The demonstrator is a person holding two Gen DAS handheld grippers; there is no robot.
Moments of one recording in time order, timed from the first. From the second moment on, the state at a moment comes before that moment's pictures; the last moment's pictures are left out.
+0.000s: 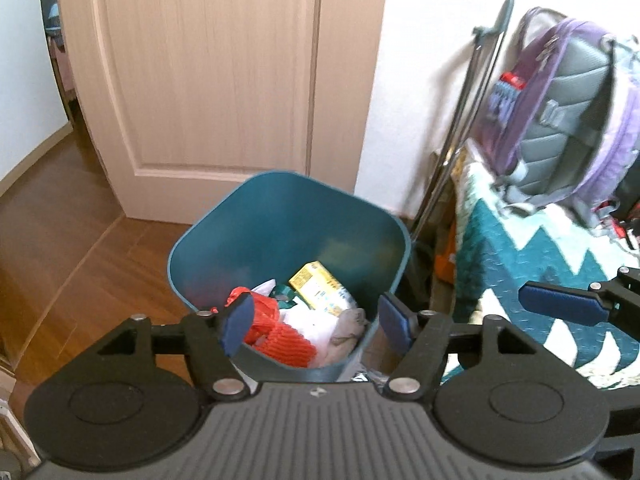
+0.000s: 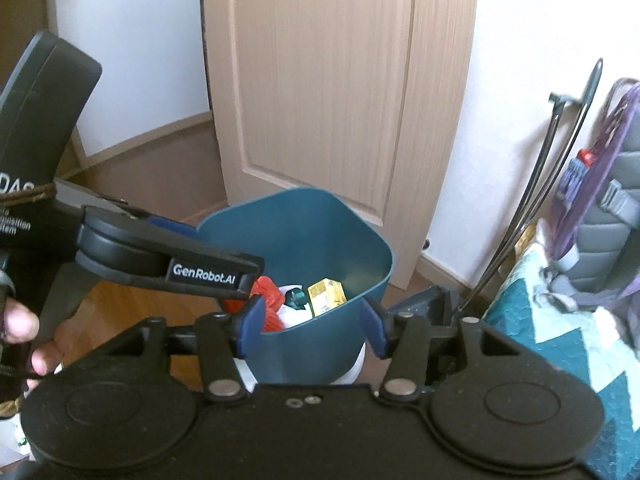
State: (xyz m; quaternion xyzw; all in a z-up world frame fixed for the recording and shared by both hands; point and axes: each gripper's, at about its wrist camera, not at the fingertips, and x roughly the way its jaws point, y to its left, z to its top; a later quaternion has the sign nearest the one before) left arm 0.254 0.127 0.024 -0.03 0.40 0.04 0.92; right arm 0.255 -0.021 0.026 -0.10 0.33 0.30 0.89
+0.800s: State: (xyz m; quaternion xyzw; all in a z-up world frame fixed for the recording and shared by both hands) left arm 0.134 0.039 0.041 -0.04 0.37 -0.05 0.93; right arm 0.138 -0.149 0.053 -0.06 0.32 0.27 0.91
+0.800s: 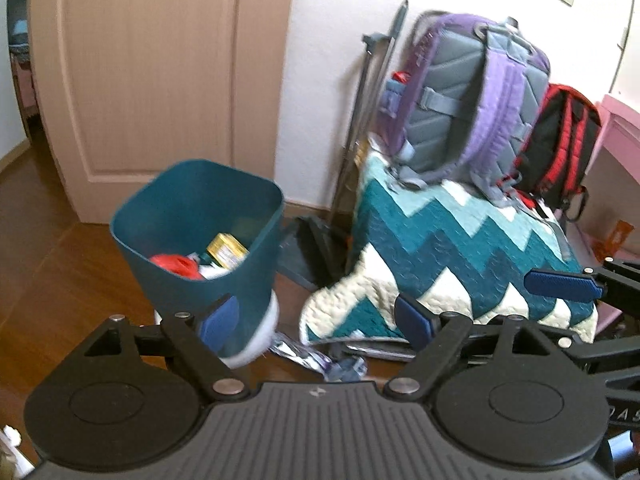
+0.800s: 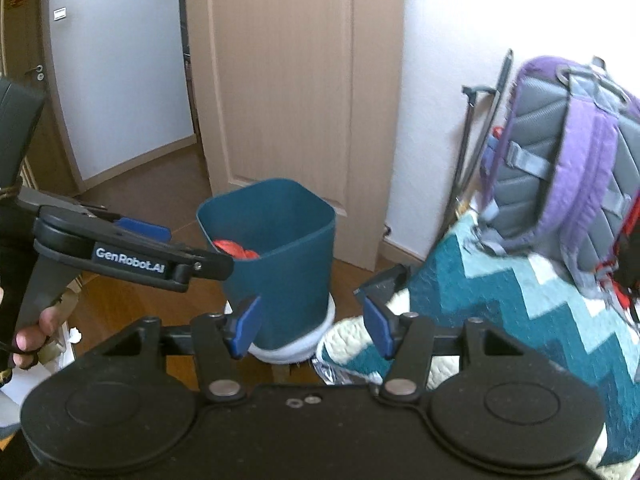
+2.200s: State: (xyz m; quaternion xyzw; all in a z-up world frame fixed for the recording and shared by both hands) left arm 0.347 0.007 -0.365 -0.13 0.61 0.08 0.78; right arm 0.332 -0.218 -0.377 0.29 0.60 0.05 0.75
